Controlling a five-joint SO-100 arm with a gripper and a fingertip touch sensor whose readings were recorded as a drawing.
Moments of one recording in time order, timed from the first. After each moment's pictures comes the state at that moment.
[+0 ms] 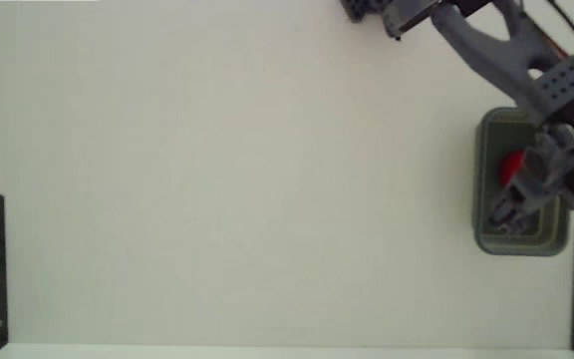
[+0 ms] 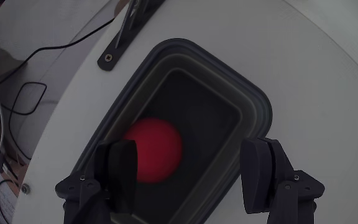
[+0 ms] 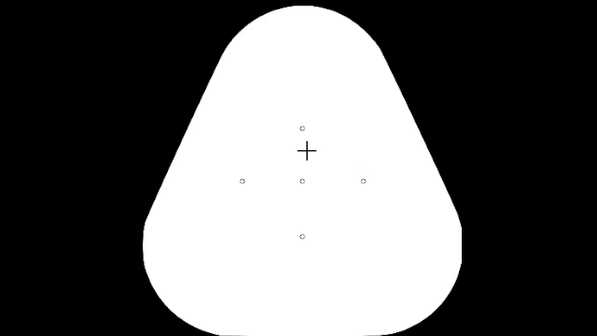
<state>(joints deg) -36.5 91.6 65.7 82.5 -0.2</state>
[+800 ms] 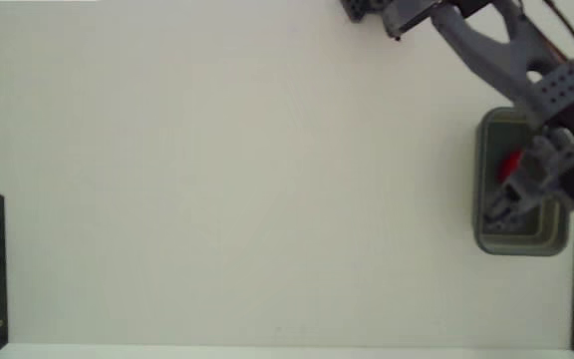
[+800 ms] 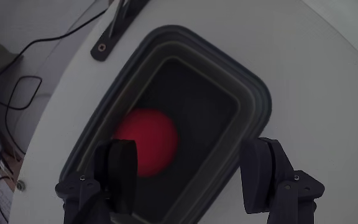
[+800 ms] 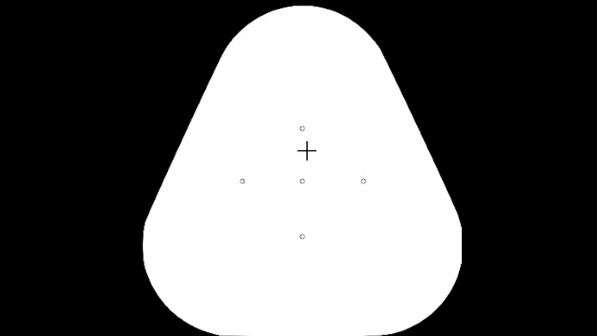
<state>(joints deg) -35.2 91.8 69.3 82.2 -0.2</state>
